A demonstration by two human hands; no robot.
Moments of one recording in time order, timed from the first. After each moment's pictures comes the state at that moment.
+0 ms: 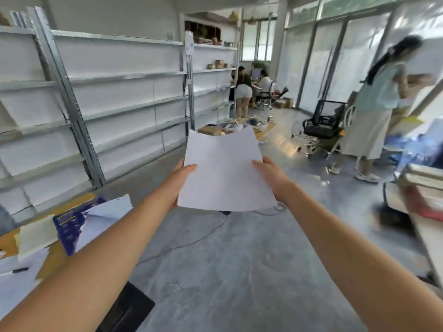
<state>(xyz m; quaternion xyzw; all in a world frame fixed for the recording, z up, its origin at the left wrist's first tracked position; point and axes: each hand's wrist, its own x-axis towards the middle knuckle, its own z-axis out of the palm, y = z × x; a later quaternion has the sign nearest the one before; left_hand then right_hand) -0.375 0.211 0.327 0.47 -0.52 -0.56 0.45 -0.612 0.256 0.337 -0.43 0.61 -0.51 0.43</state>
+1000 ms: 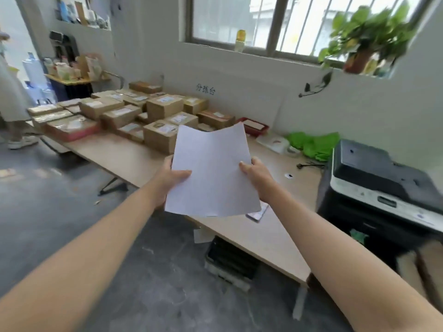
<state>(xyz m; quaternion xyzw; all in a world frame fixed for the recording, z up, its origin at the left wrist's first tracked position) -0.645 0.687 0.277 -0.04 -0.68 -0.72 -0.16 -0.605 0.923 0.300 0.17 0.77 -0.62 -0.02</state>
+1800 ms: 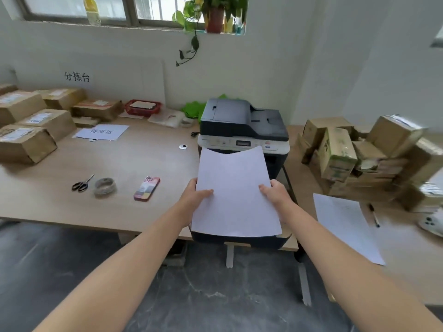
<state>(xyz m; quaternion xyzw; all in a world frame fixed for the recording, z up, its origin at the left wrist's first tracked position) -0.435 1.105 0.194 -0.10 -0.69 -0.62 -0.36 -0.297 1.295 0.208 0.40 0.68 -0.60 -0.11</state>
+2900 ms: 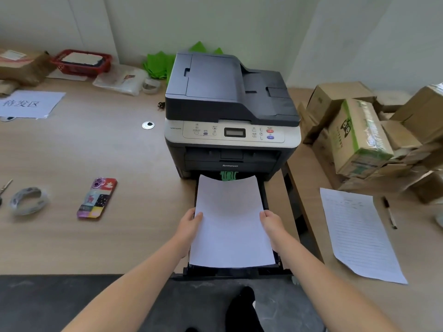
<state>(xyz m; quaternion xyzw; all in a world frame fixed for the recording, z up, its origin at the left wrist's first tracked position) -0.539 1.229 0.018 -0.02 -0.71 -0.55 -0.44 -0.391 1.408 0.022 0.58 0.59 -0.56 0.00</state>
